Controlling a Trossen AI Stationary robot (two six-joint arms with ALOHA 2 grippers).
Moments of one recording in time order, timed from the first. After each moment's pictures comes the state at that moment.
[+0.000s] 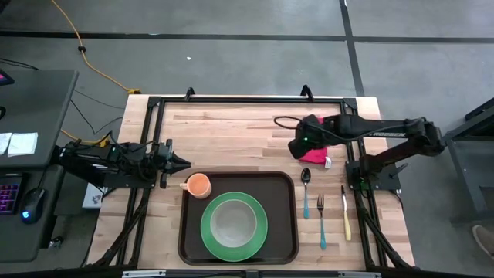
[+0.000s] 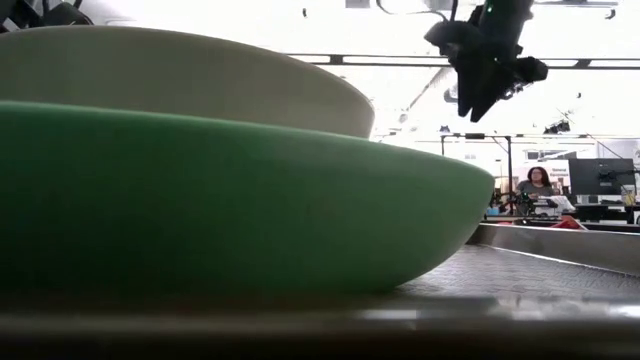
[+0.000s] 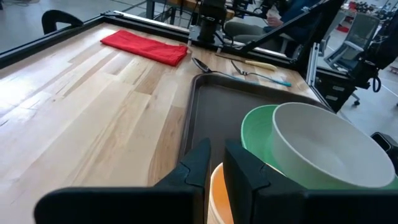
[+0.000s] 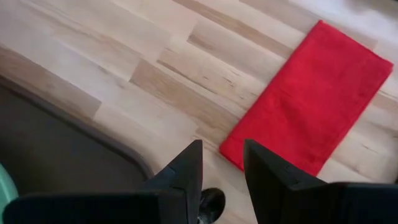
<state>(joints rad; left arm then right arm) -0.16 0.01 0.17 -0.39 -0.18 -0.27 -0.12 1.28 1.14 -1.08 0.28 0.94</state>
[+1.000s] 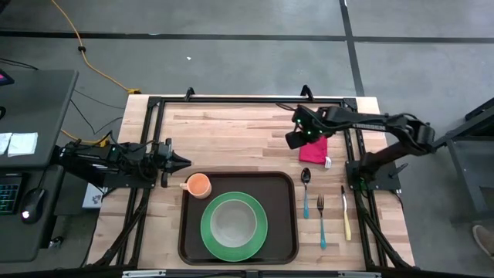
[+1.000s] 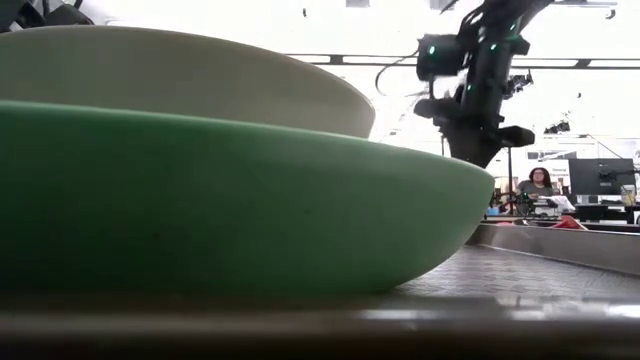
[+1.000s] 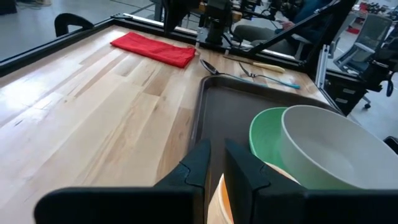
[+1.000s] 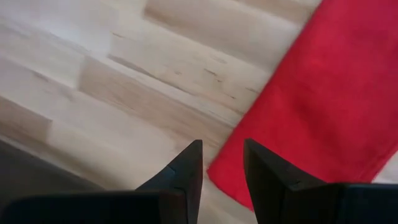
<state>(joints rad) -0.16 0.01 0.17 -0.39 -0.21 -0.26 -0.44 1.40 0.93 -0.81 0.00 0.78</state>
